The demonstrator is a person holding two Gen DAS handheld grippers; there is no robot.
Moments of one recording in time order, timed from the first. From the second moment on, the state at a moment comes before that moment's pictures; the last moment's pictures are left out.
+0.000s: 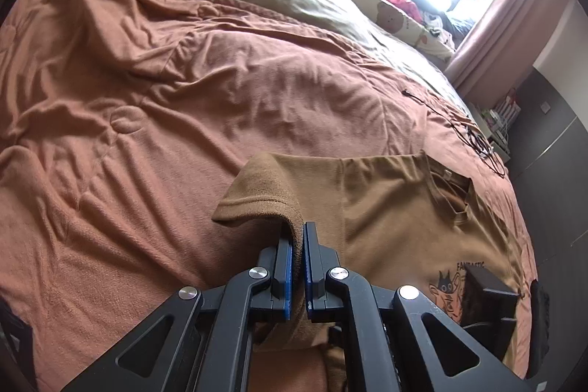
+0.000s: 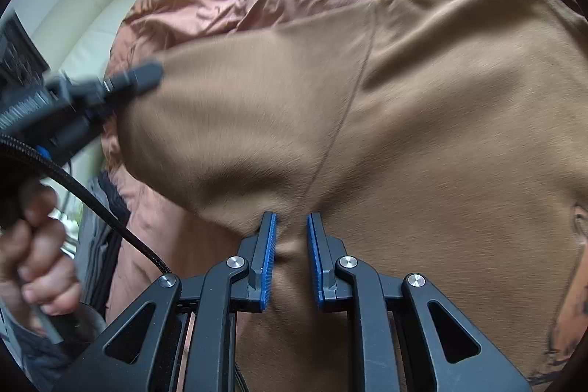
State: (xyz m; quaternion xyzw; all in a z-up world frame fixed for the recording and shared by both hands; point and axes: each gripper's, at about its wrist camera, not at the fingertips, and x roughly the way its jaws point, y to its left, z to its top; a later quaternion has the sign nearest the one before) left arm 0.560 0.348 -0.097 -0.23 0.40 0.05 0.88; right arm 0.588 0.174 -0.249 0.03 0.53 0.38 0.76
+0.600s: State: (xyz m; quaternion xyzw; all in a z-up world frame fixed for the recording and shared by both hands) left arm 0.578 0.275 -0.076 -0.19 0.42 0.01 0.89; right arm 0.606 0.110 -0.217 0.06 0.50 0.32 0.80
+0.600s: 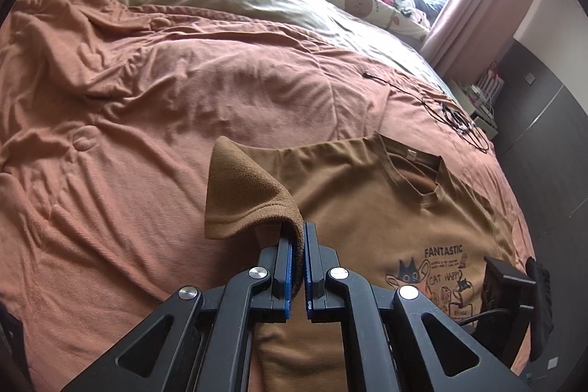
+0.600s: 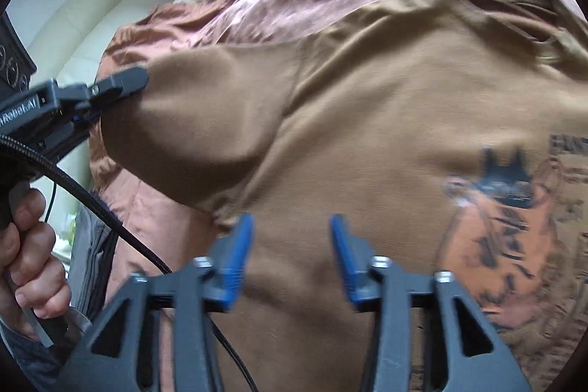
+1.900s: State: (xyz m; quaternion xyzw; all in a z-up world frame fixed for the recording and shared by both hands) left arm 0.568 0.268 -0.148 -0.18 0.50 0.01 0.84; right arm 0.627 0.143 -0.213 -0.11 0.49 0.25 0.83
